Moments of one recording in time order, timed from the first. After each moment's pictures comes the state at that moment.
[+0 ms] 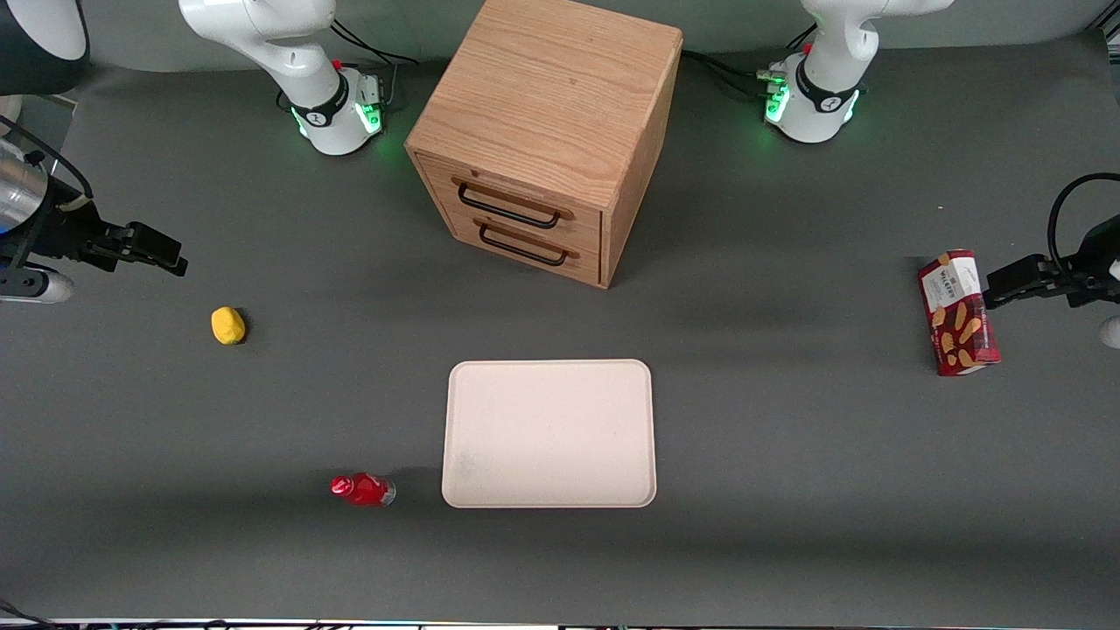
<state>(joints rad) 0.05 0.00 -0.04 -1.62 0.01 1.58 0.13</state>
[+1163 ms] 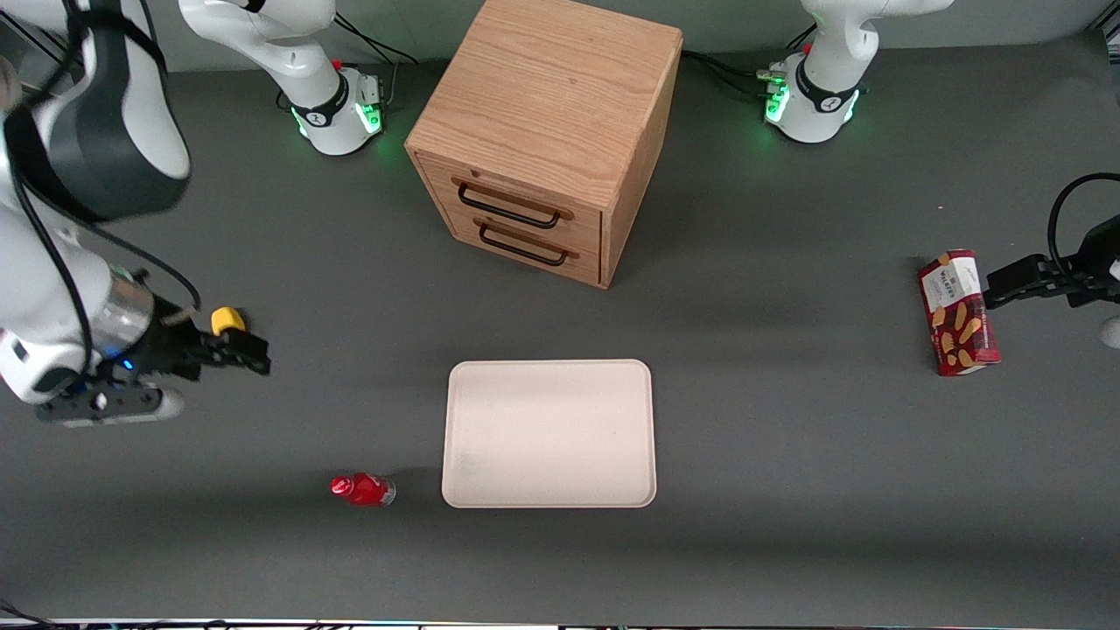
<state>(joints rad) 0.07 0.43 0.11 -1.26 0.01 1.78 0.13</state>
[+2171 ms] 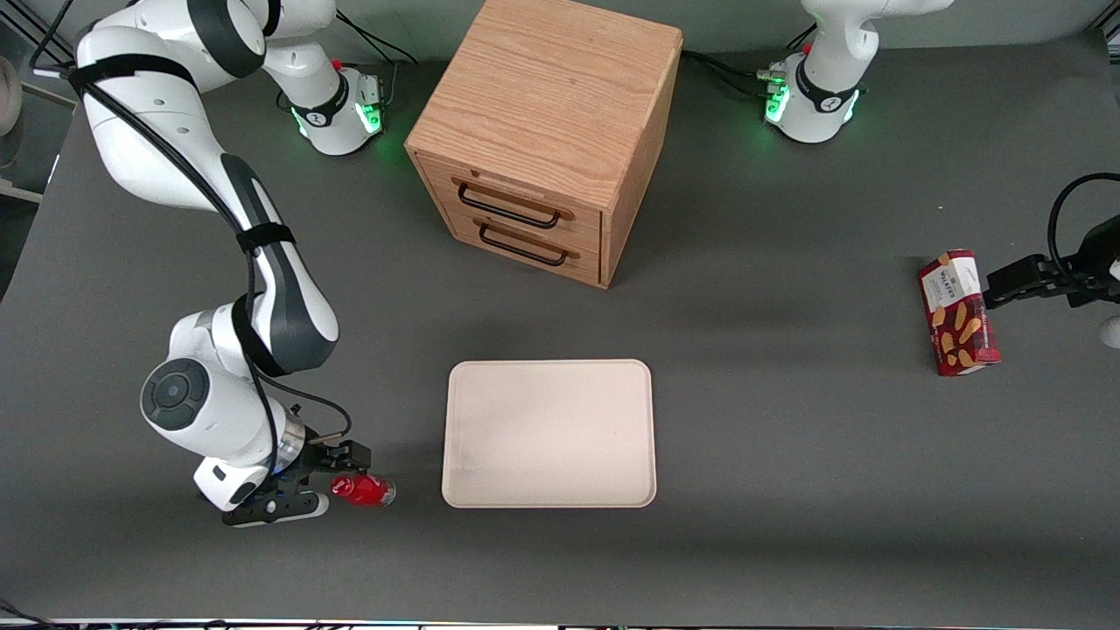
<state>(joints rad) 0.09 0.79 0.16 -1.23 -0.12 2.19 0.13</state>
